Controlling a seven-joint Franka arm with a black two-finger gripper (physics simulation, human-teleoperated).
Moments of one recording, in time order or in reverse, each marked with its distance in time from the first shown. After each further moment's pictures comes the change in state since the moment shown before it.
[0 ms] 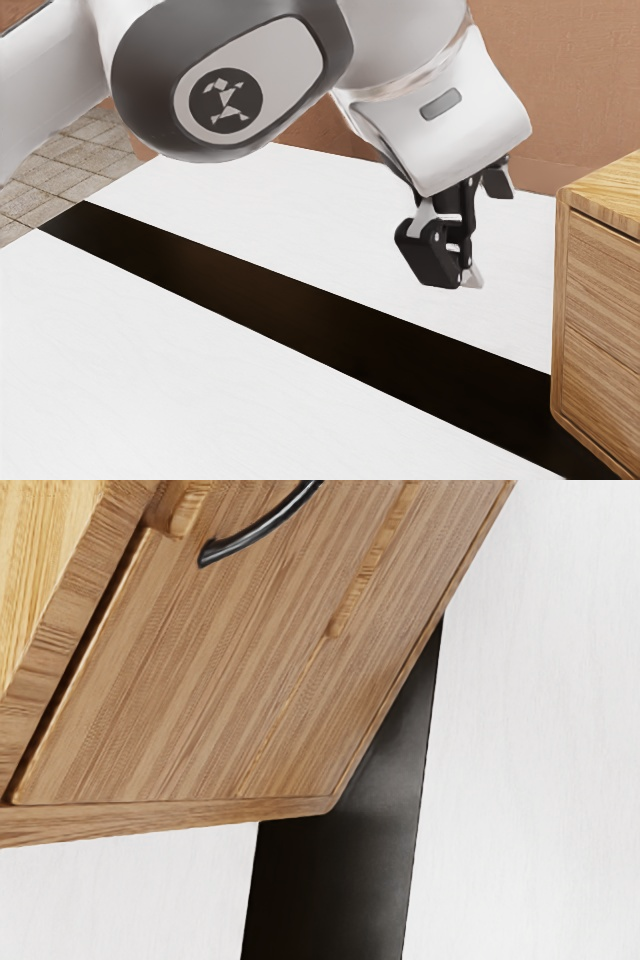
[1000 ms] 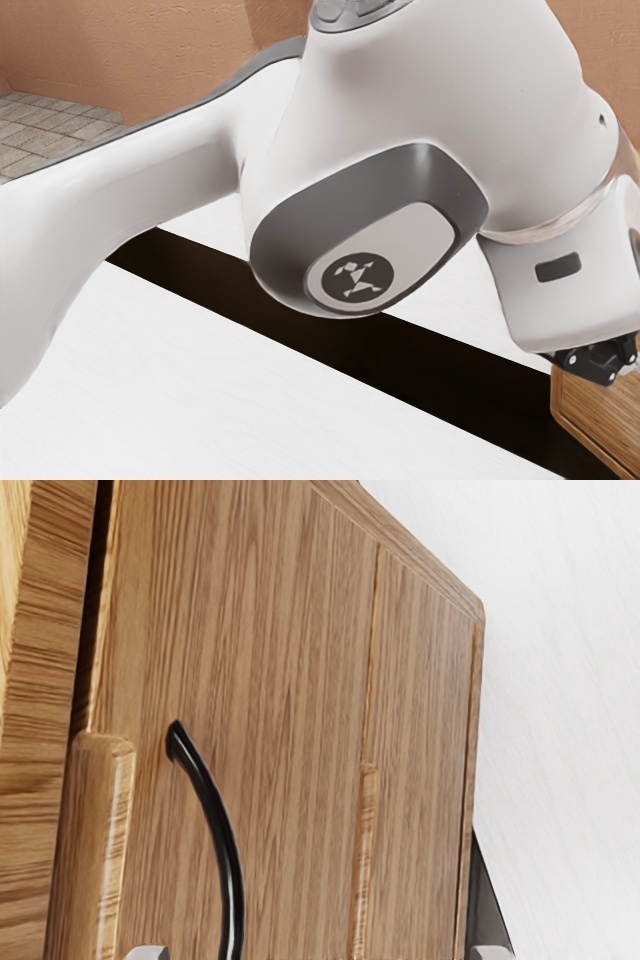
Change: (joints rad) arm -0.033 0.051 -0.092 -0.157 -0.021 0.372 0.276
